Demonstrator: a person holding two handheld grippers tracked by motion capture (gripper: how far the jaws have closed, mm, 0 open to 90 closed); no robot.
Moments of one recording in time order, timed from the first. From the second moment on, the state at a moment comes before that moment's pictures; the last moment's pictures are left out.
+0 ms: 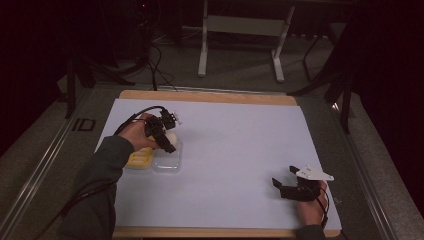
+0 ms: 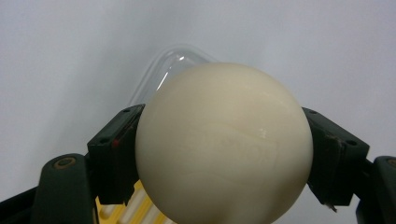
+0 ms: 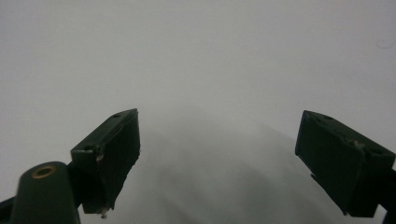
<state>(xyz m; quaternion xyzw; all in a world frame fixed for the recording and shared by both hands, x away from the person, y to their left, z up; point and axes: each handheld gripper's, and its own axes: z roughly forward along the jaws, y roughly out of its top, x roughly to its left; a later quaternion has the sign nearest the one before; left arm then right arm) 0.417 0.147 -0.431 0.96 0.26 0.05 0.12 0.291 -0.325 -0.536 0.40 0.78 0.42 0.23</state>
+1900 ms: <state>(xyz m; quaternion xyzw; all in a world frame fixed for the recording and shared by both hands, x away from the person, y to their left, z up) 0.409 0.217 -0.460 0.93 0.36 0.08 0.09 0.290 -0.323 -0.536 0.39 0.79 0.41 0.23</state>
